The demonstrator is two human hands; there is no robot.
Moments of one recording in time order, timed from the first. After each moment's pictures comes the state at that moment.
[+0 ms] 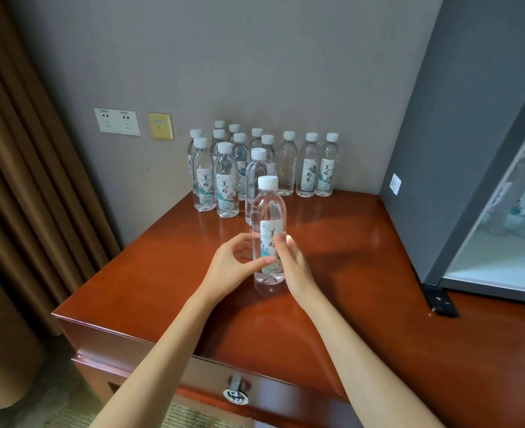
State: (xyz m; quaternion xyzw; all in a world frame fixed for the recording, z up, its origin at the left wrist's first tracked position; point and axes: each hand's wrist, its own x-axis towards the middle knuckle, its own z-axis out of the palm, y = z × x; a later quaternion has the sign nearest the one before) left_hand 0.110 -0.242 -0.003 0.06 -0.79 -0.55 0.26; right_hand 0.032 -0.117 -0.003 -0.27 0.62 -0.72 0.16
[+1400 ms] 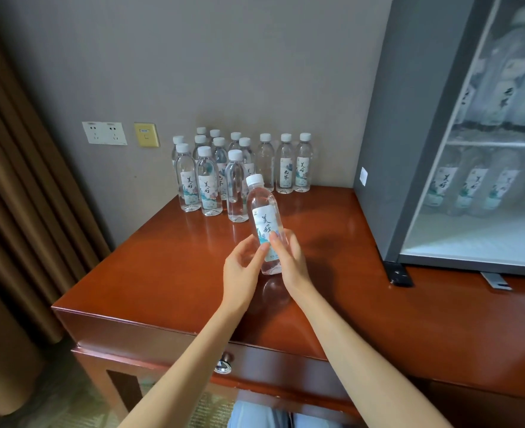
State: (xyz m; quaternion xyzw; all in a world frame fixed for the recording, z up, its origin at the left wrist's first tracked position) left_hand 0.116 -0.152 -0.008 0.12 -0.67 -0.64 0.35; right_hand 0.046 -0.072 -0.001 -0.24 0.60 -0.76 0.12
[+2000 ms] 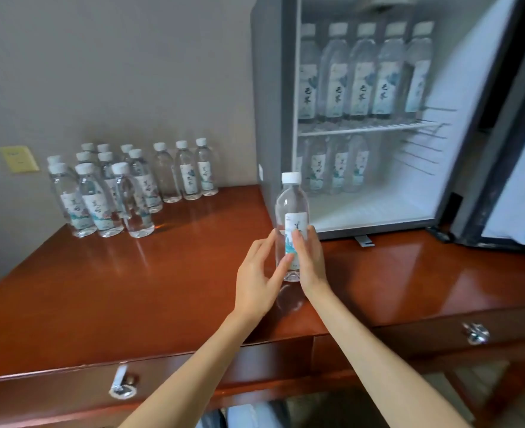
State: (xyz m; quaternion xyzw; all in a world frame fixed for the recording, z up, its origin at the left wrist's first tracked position) left_hand 0.072 0.019 -0.005 -0.11 -0.82 -0.45 0.35; right_hand 0.011 0.122 -0.002 -0.18 0.60 -0.78 -0.11
